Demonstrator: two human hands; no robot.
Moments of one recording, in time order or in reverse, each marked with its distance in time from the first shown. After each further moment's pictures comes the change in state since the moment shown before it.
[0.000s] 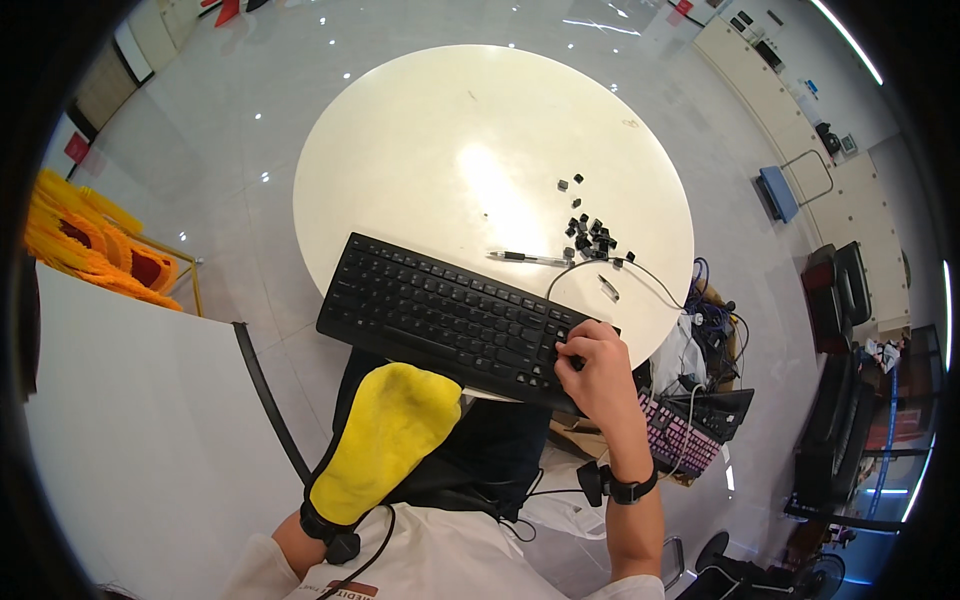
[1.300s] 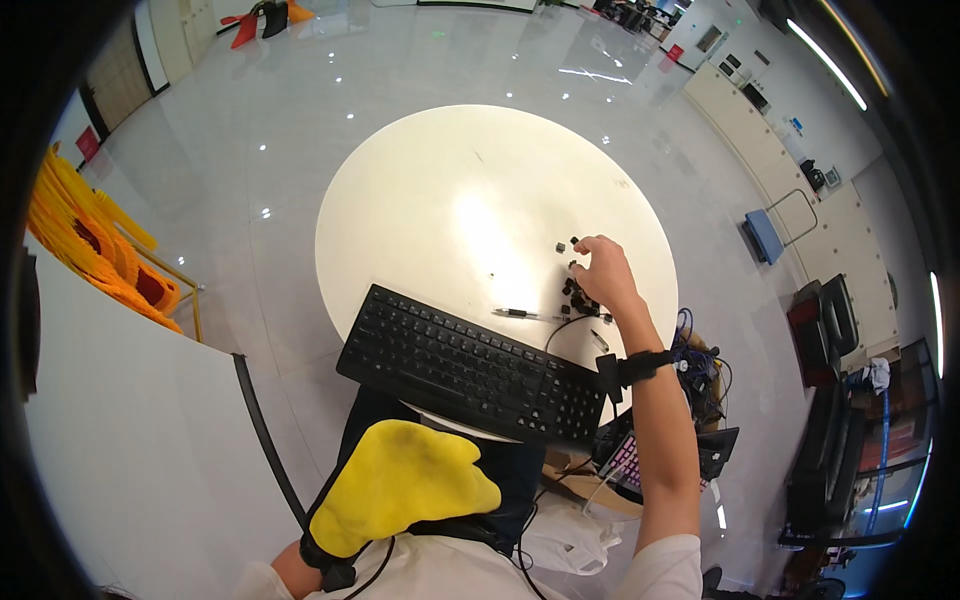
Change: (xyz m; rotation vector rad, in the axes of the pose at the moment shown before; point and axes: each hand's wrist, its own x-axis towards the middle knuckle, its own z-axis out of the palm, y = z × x) left_hand -0.014 0.024 0.023 1.128 -0.137 0.263; right_hand 0.220 0.061 -0.025 -0.270 0.009 -0.043
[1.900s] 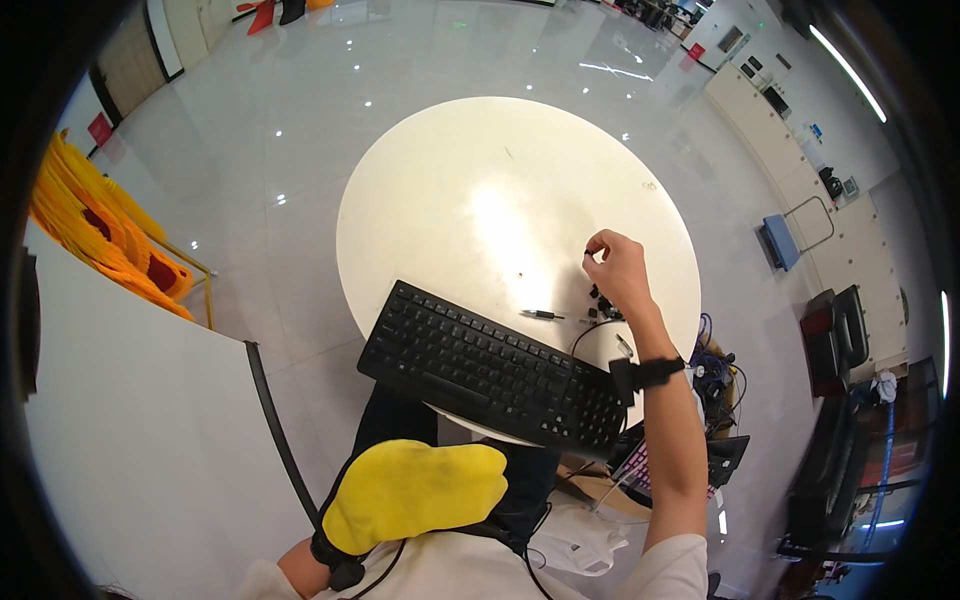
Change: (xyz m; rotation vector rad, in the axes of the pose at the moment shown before) left_hand -0.043 -0.028 -0.026 -0.672 -0.026 -0.379; right_hand 0.012 -0.027 0.019 0.161 0.134 -0.036
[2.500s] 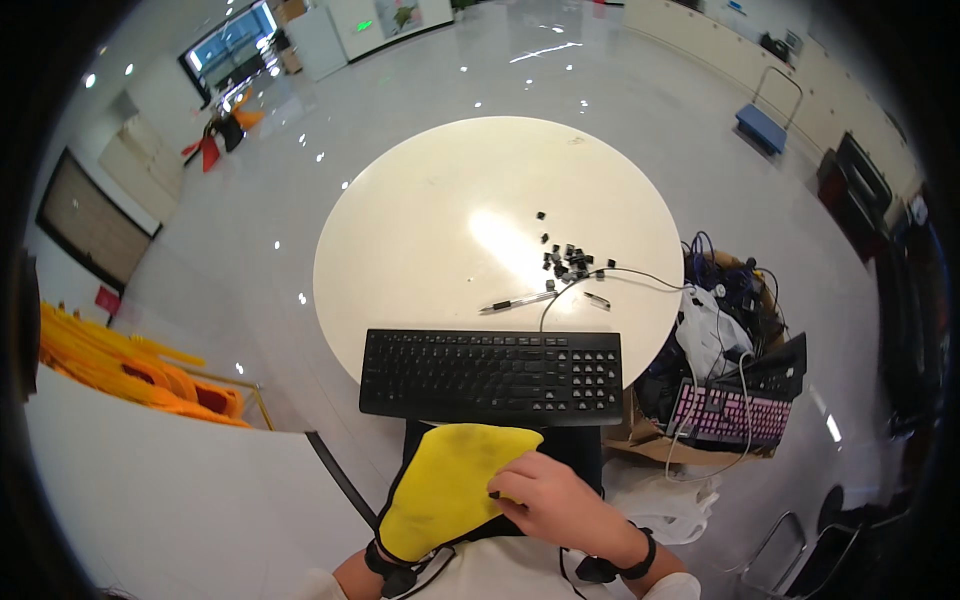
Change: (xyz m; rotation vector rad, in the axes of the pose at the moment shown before) left_hand 0.052 0.018 0.073 1.009 -0.173 0.321; right_hand -0.312 -0.176 -0.046 0.553 -0.195 -0.134
